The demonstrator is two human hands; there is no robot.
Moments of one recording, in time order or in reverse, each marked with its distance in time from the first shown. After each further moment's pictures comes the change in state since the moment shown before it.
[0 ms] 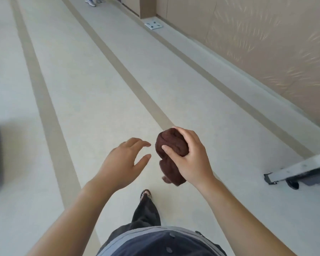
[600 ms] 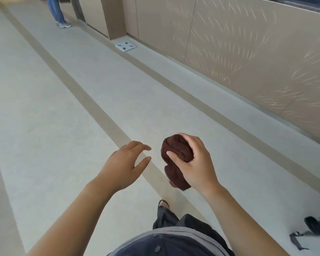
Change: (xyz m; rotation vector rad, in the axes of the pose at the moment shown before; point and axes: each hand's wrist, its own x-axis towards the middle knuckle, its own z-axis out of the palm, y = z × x) left_hand 0.584 -0.087 -0.072 0.024 -0.108 0.142; right_hand 0.530 0.158 -0.019 -0.069 0.164 0.084
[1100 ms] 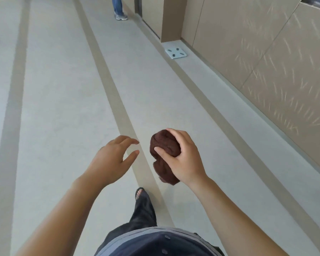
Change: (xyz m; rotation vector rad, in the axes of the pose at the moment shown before) left_hand 0.330 -0.279 -0.156 -0.035 0.187 -0.349; right_hand 0.467 -0.009 0.241 0.090 -0.325 -0.172
